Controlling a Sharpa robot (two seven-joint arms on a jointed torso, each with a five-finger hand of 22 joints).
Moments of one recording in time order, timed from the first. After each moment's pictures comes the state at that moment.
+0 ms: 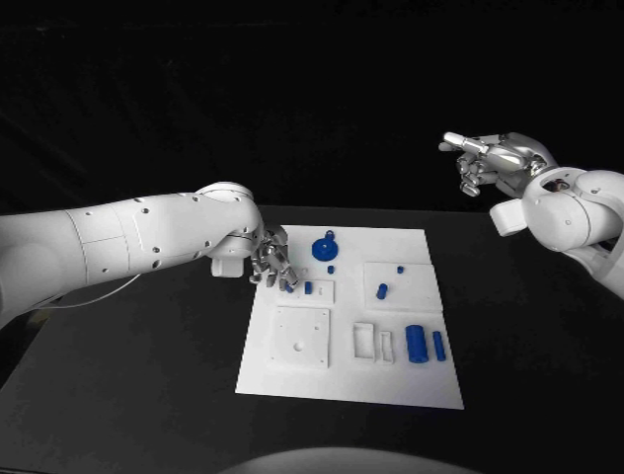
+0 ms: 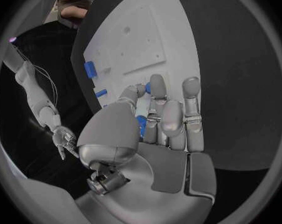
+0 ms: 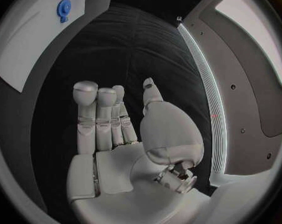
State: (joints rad) left arm 1.38 -0.65 -0.24 1.24 -0.95 0.34 -0.49; left_hand 1.11 0.05 0.05 -0.06 0.91 1.26 0.00 0.06 0.70 1.41 -0.06 0.60 0.44 1.44 -0.11 1.28 0.94 0.05 1.26 -0.14 0.58 1.31; right arm 1.14 -0.68 0.32 1.14 -0.52 -0.13 0.02; right_hand 1.13 0.03 -0.16 -0.05 0.19 0.97 0.12 0.07 0.07 1.13 0.02 0.89 0.81 1.36 -0.05 0.86 1.01 0.11 1.46 -0.07 0.67 1.31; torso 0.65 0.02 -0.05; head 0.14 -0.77
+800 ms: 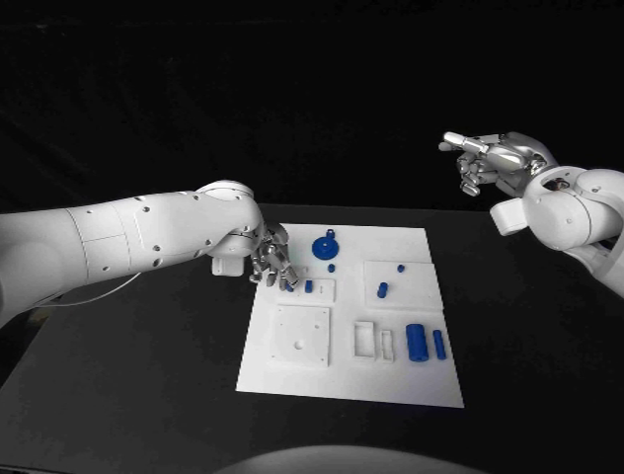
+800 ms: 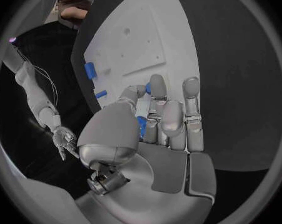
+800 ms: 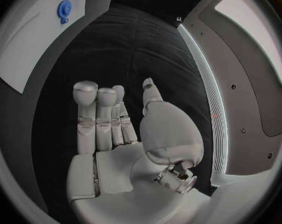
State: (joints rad) left arm 1.38 -0.65 -0.24 1.24 -0.95 0.35 -0.49; left_hand 1.11 0.05 0.05 -0.06 0.91 1.26 0.00 0.06 0.70 1.41 -0.06 0.60 0.44 1.44 -0.11 1.28 0.94 0.05 1.26 -0.14 0.58 1.31; right arm 1.14 -0.68 0.32 1.13 -0.52 -0.12 0.02; right_hand 1.14 0.03 -0.16 -0.05 0.19 0.97 0.12 0.07 0.07 1.13 0.02 0.89 0.81 1.36 -0.05 0.86 1.02 0.11 1.46 -0.07 0.67 1.31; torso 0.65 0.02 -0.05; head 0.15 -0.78
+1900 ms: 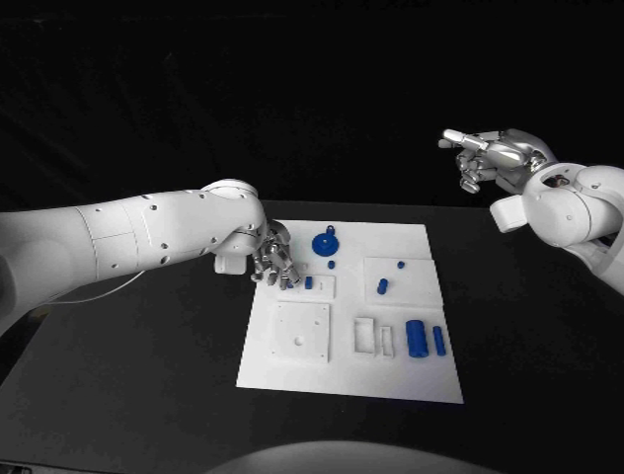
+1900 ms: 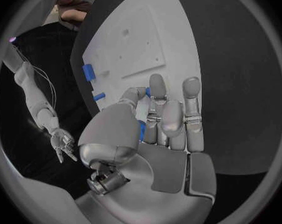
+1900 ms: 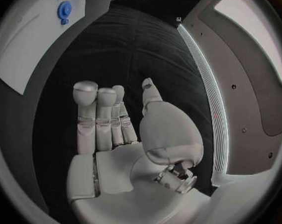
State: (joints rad) left arm 1.36 -0.63 -0.24 1.21 -0.95 0.37 -0.49; left_hand 1.11 0.06 0.05 -0.06 0.91 1.26 0.00 0.07 0.71 1.42 -0.06 0.60 0.44 1.44 -0.11 1.28 0.95 0.04 1.26 -0.14 0.58 1.31; right arm 1.14 -0.67 0.32 1.13 -0.52 -0.11 0.02; right_hand 1.14 0.04 -0.16 -0.05 0.20 0.97 0.12 0.07 0.07 1.13 0.02 0.89 0.81 1.36 -0.05 0.86 1.01 0.11 1.46 -0.07 0.67 1.31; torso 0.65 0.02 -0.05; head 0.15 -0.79
